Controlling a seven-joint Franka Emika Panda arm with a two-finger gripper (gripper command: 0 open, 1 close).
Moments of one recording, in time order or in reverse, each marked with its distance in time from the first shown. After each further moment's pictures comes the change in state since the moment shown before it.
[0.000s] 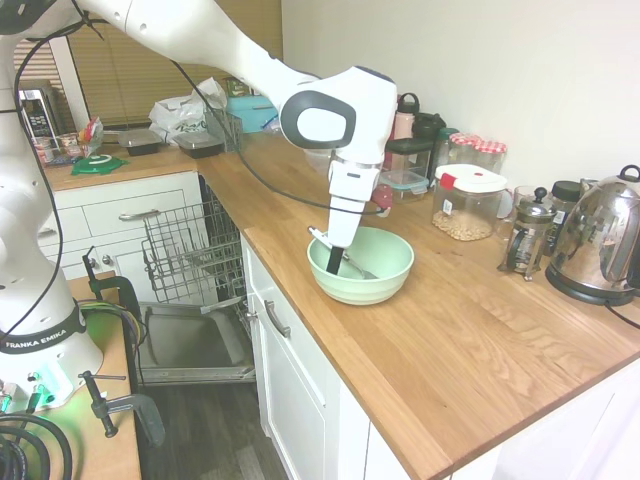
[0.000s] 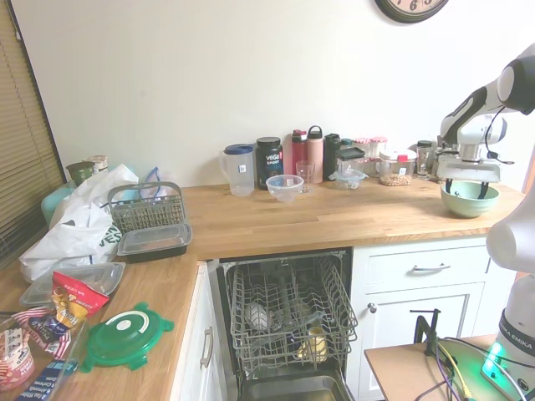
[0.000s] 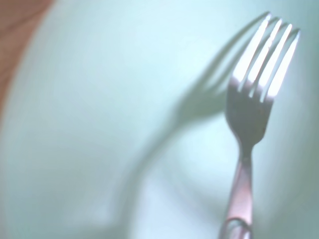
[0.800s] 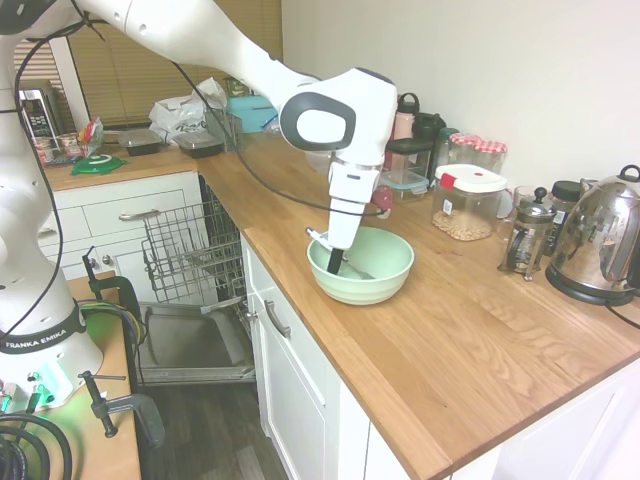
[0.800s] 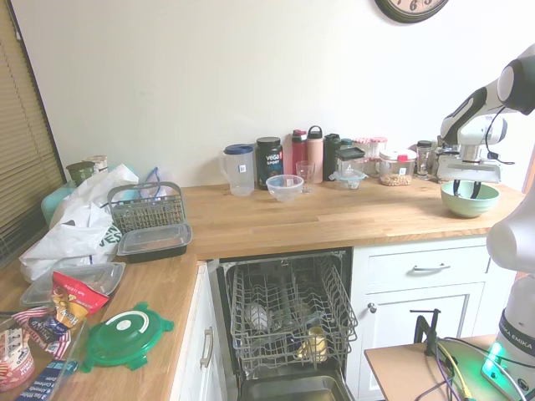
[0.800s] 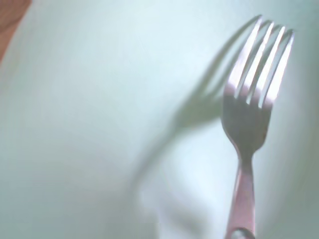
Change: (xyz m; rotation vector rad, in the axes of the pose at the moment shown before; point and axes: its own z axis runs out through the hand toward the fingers) arm 0.001 0.001 -0.001 0.008 0.005 0.003
